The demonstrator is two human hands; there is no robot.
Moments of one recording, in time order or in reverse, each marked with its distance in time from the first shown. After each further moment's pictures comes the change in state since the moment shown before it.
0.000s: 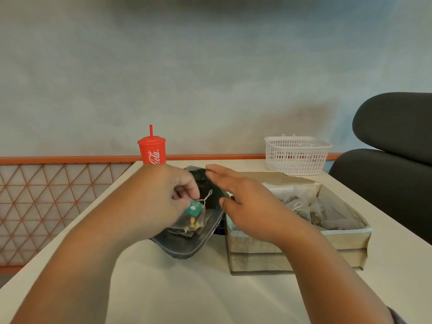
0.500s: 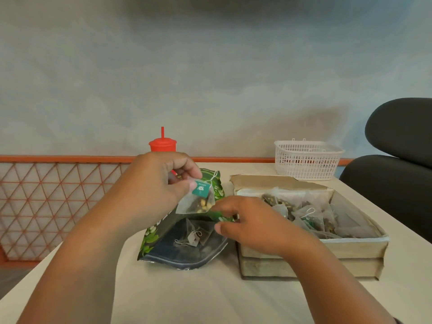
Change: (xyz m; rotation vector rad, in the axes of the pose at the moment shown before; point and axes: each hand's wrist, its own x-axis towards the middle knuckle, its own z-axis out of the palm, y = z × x) left_hand 0.001 -0.017 -0.010 -0.226 0.218 -0.019; right_hand 0.000 -0.002 0.015 0.048 -0.171 0.056
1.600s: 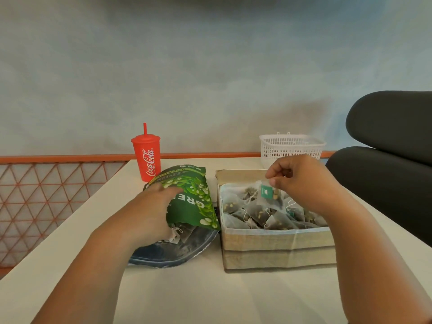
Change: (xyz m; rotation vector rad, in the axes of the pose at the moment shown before) left_hand 0.007 -0.042 0.047 0.495 -0.445 -0.171; right_hand -0.028 0.056 -0.069 -0.025 0.428 0.292
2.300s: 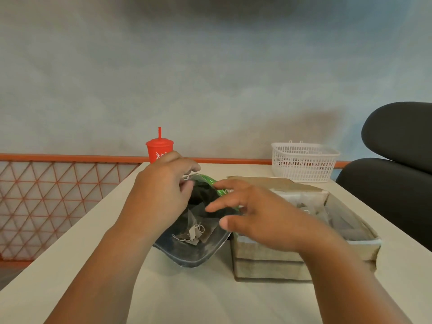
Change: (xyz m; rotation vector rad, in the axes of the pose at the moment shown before) left_hand -0.007 0.015 -0.023 -0.181 0.697 0.235; right_hand -0.024 -0.065 0.036 0.087 -0.430 -0.336
